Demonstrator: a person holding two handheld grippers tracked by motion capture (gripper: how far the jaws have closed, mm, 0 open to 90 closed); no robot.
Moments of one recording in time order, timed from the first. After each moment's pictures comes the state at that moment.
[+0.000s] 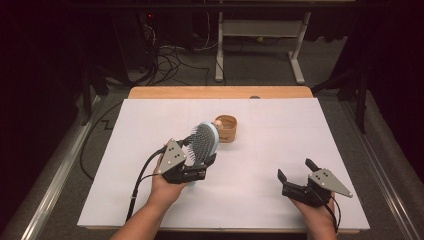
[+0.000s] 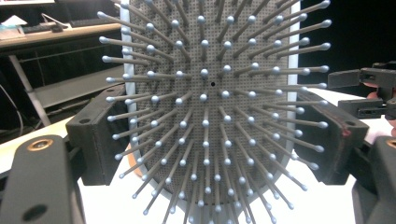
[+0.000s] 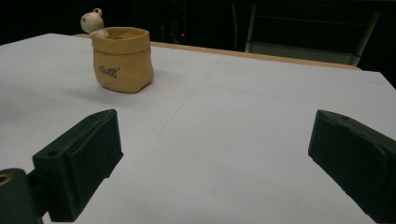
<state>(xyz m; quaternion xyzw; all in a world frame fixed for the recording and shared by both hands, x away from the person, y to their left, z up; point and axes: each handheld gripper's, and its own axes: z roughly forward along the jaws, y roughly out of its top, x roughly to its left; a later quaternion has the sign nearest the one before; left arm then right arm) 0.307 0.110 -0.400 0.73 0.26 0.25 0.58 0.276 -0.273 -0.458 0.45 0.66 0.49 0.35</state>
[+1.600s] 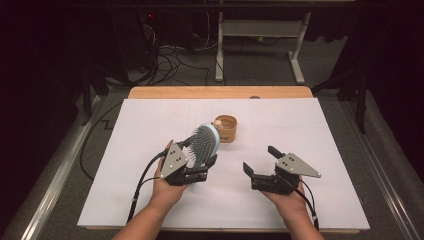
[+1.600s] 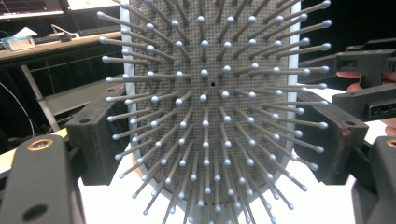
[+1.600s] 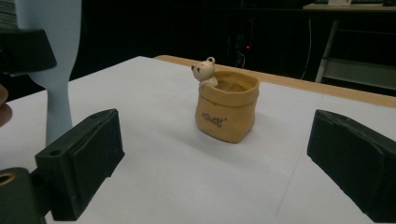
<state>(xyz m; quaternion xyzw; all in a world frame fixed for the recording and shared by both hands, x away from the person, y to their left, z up) 0.304 0.106 -0.406 0.73 0.26 0.26 0.58 0.295 -0.194 -0.420 0.37 0.70 0.55 0.27</state>
